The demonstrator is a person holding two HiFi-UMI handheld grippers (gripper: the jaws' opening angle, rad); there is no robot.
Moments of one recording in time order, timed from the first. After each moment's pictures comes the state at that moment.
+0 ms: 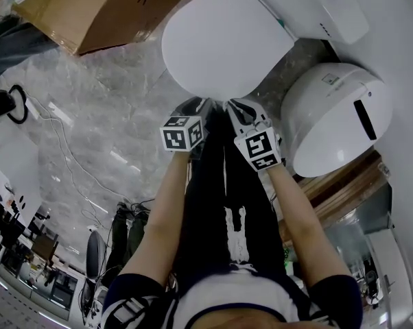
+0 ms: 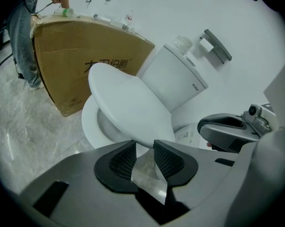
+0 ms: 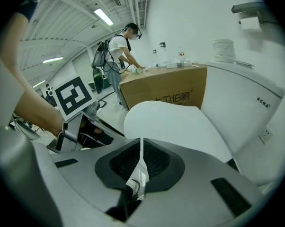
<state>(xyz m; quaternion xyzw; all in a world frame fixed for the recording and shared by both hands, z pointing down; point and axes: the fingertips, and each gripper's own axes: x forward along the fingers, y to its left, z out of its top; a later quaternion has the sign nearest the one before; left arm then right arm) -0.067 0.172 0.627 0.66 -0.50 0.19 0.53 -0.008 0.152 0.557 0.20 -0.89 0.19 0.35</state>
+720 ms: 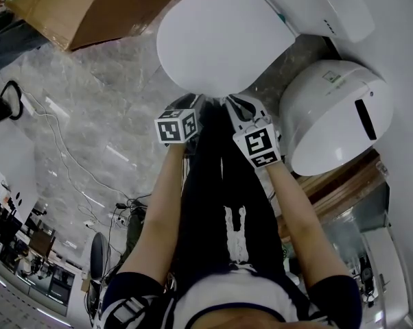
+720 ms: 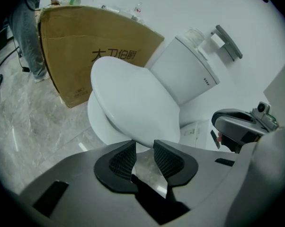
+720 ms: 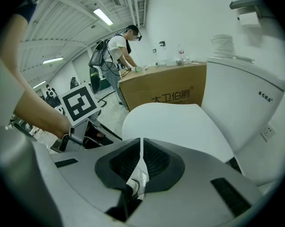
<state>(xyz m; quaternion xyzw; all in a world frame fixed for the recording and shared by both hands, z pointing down) -0.076 0.185 0.665 0.63 -0.50 0.21 0.56 -0.005 0.149 0.572 0.20 -0.89 0.20 0.35</state>
